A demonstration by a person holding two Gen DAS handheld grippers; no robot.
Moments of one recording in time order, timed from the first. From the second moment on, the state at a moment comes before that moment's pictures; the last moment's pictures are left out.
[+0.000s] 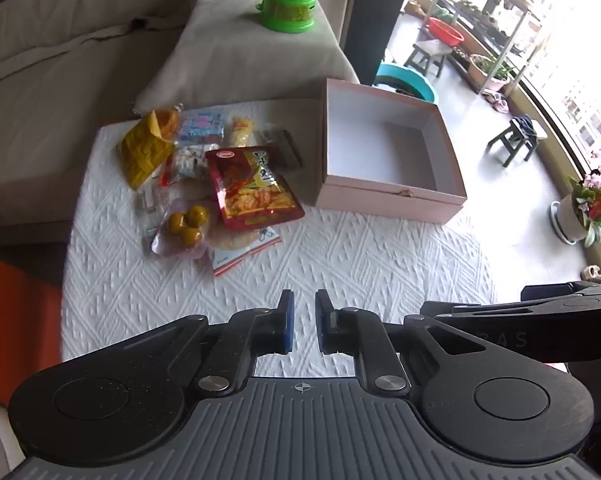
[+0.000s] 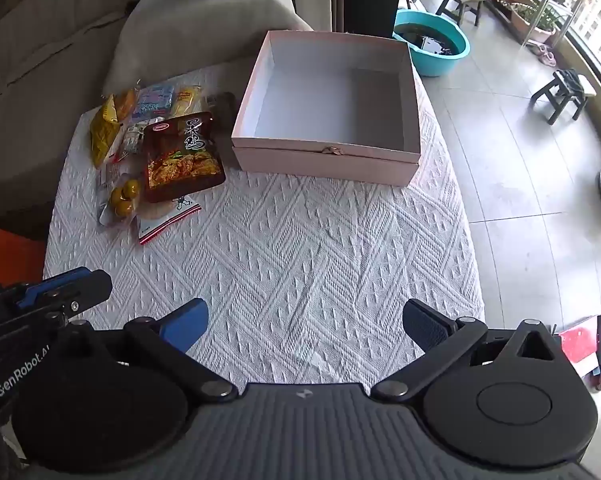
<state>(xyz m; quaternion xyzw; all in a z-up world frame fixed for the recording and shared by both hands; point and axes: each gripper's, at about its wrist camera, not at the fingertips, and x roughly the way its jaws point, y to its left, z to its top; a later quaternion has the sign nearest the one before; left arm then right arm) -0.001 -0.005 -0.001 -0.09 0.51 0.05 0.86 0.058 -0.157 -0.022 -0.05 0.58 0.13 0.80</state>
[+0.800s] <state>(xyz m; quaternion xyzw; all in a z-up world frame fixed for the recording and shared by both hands) 0.000 0.008 -0.015 -0.13 0.53 0.05 0.84 0.064 -0.150 -0.028 -0.07 0.59 0.13 0.79</state>
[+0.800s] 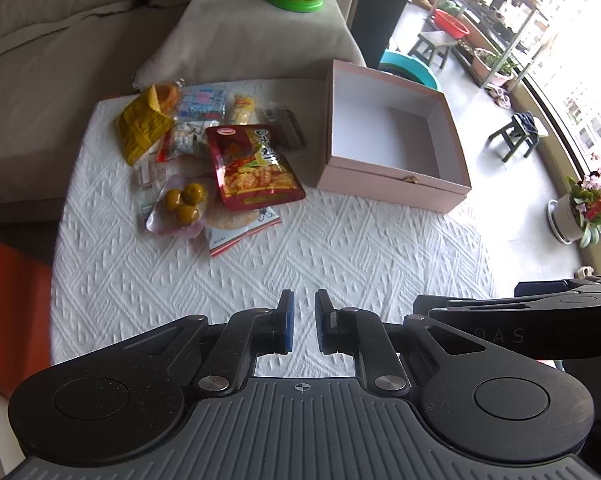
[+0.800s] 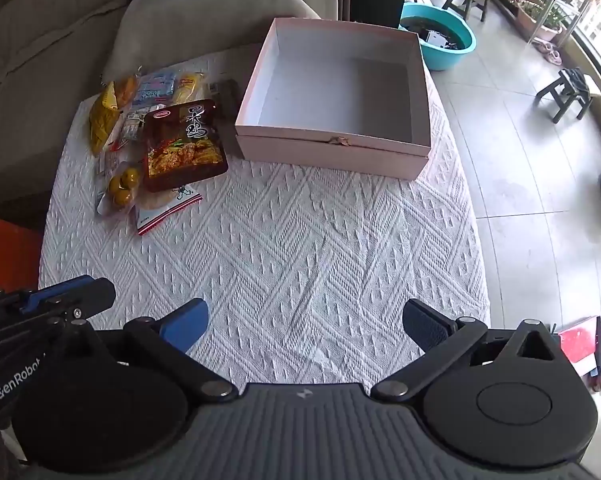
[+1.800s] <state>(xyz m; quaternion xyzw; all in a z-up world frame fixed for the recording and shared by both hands) 0.005 0.002 -0.017 -0.14 0.53 0.04 0.83 0.067 -0.160 -0.030 -0.06 0.59 0.13 0.79</state>
